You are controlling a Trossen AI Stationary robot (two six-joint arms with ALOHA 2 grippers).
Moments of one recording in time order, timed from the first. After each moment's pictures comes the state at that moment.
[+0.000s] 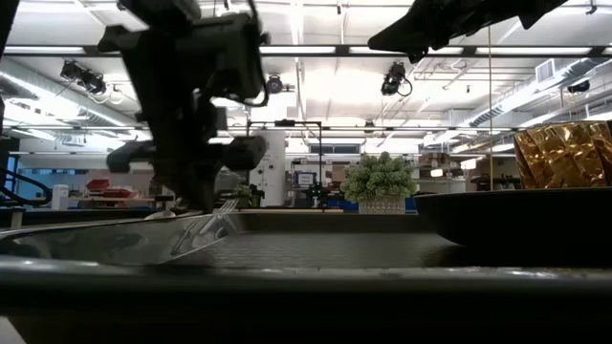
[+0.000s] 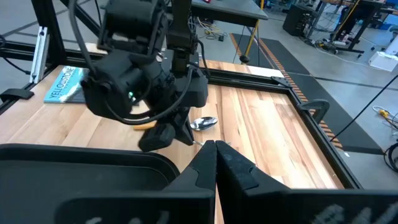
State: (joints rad) left arm -0.22 1.83 1.02 -0.69 -0.65 -1.58; right arm -0.03 1.09 0.73 0.07 0.03 -0.16
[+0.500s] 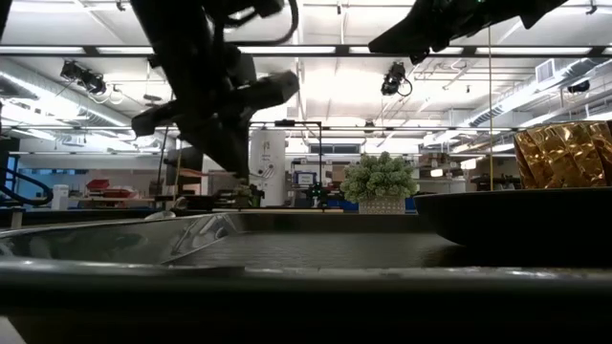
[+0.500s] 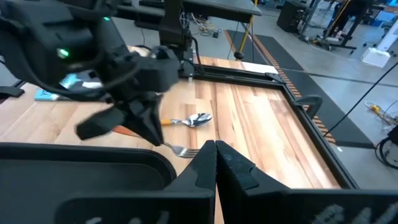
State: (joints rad) left arm -0.31 1.83 1.21 -0.73 -0.66 -1.47; right arm -0.03 1.09 0.73 0.06 0.06 -0.16
